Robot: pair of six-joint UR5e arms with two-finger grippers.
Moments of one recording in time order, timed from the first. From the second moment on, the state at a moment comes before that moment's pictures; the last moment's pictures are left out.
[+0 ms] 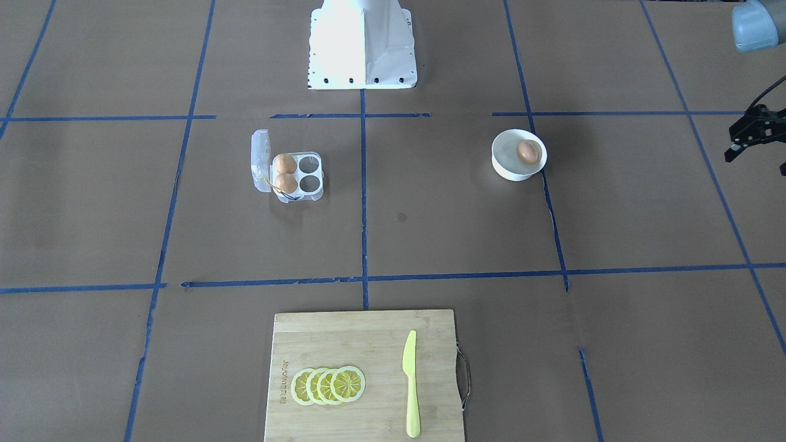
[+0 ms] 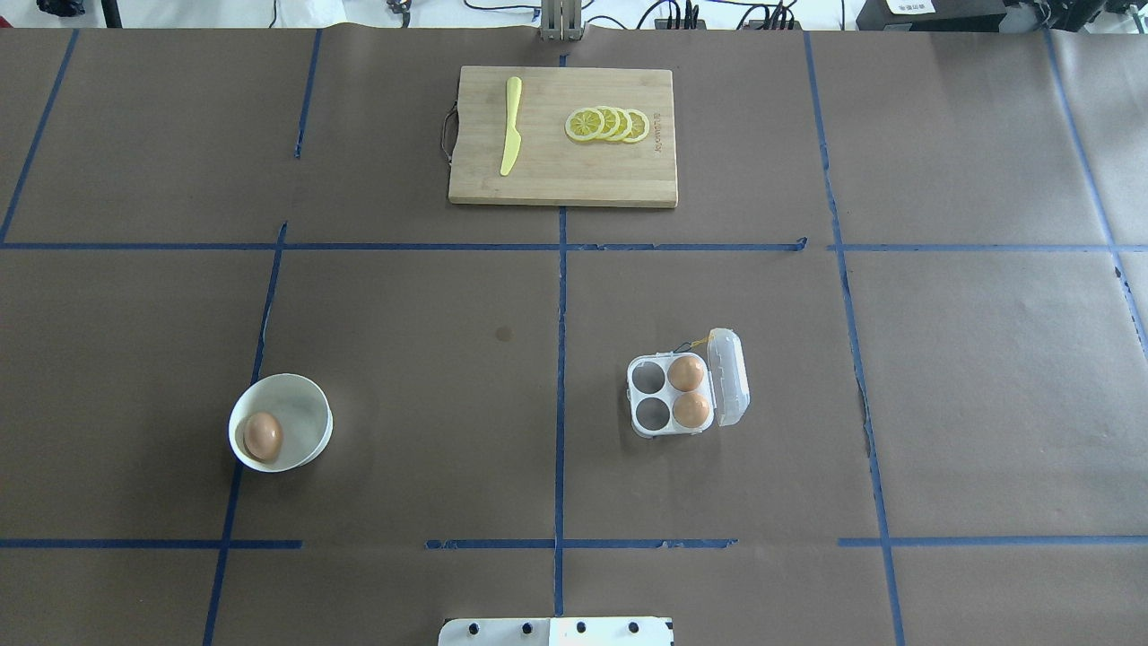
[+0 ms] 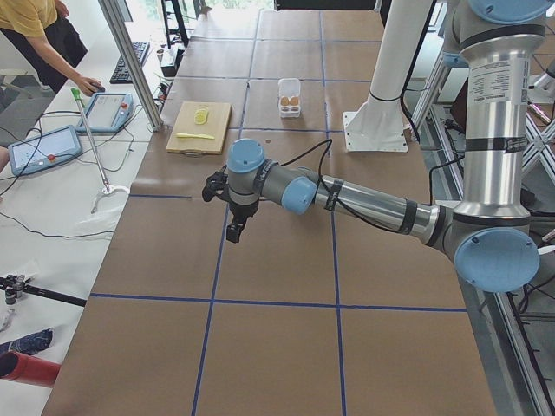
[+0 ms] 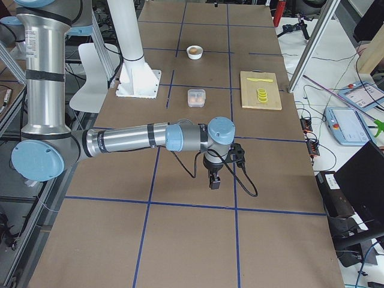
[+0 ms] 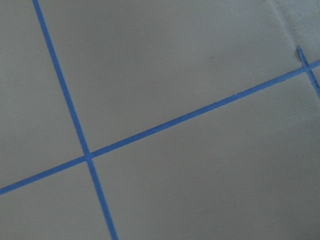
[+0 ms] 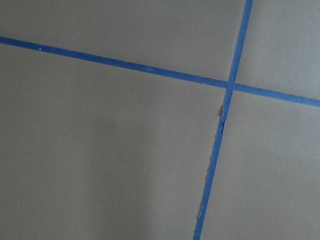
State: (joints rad) left arm -1.28 -1.52 -1.90 -1.74 -2.28 -0.21; right arm 1.48 -1.63 1.80 -1.69 2.37 -0.10
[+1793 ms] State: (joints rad) left arm -0.56 -1.86 -1.92 -1.38 -1.86 -1.08; right arm 1.46 -1.63 1.80 -1.69 2.40 -0.10
